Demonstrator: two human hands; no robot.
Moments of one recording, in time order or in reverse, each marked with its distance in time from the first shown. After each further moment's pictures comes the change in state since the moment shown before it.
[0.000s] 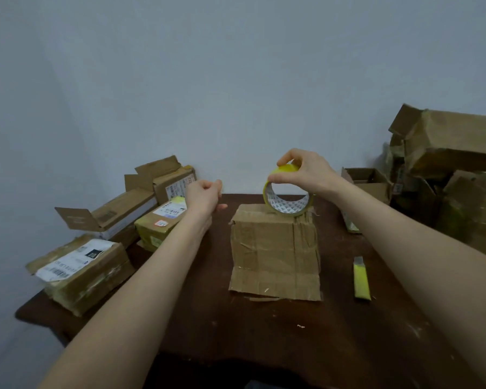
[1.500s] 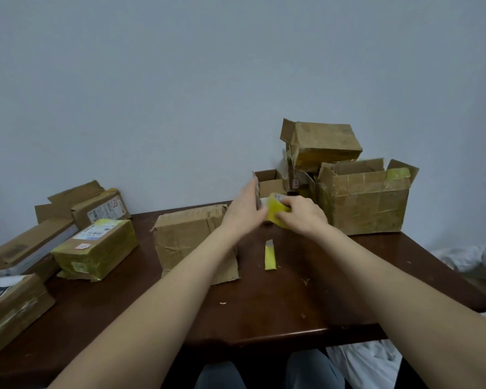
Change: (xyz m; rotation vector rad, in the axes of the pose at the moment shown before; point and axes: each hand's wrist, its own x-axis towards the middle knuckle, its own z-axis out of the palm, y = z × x) left_hand -0.150 0.020 0.146 0.581 -0.605 0.695; right_hand -0.157 0.064 -0.067 -0.419 0.130 0.382
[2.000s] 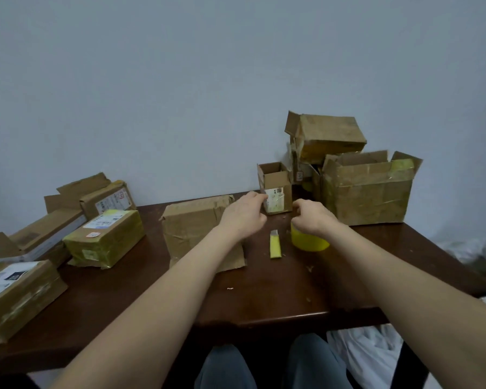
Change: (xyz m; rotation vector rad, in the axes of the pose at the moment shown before) left_hand -0.031 -0.008 -0.010 0.402 -0.139 0.110; right_hand -0.010 0.010 0.010 -0.066 -0.168 0.129
